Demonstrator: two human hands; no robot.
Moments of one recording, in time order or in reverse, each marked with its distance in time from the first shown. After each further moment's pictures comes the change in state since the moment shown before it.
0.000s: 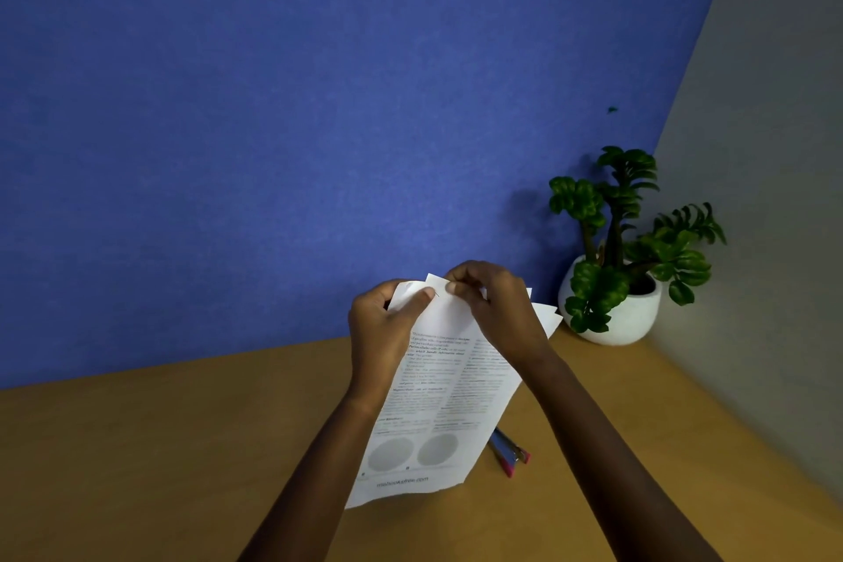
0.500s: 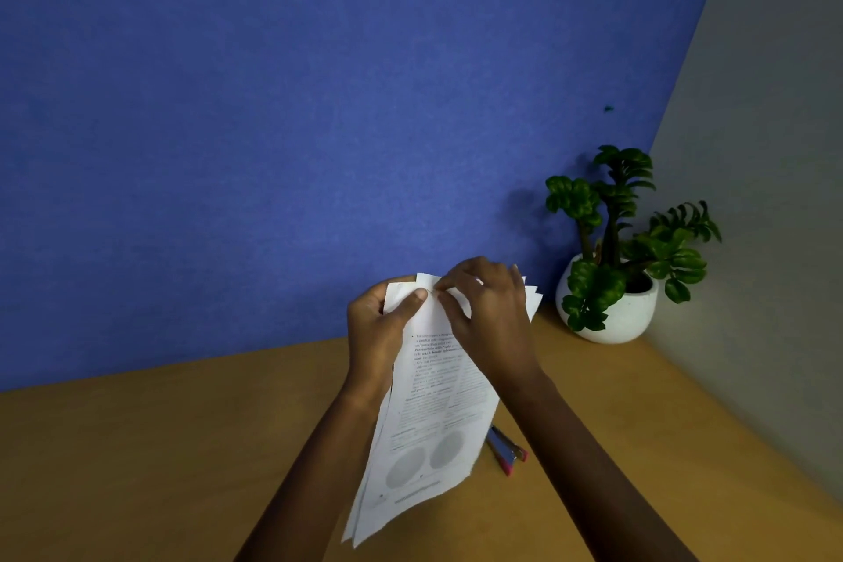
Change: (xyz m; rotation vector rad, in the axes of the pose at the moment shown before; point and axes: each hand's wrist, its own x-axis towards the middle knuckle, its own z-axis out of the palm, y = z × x) left_hand -0.002 0.000 0.000 -0.129 -0.004 -0.046; right_hand -0.018 -0.003 0.009 -0.337 0.131 -0.099
